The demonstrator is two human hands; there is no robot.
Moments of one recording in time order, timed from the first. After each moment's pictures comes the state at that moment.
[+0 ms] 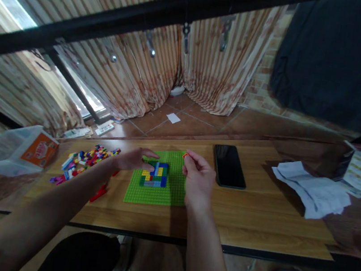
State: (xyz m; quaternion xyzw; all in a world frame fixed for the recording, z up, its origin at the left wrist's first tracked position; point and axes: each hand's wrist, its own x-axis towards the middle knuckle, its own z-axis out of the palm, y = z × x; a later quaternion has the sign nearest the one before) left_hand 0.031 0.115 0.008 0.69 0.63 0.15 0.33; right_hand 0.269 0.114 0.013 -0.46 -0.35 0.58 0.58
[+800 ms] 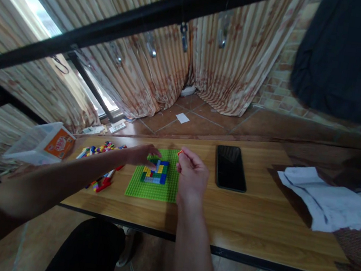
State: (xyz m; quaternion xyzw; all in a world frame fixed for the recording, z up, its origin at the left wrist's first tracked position) left_hand 0.041 0.127 0.007 0.72 0.65 0.00 0.23; right_hand 0.268 0.111 0.020 -0.39 -0.26 0.66 0.58
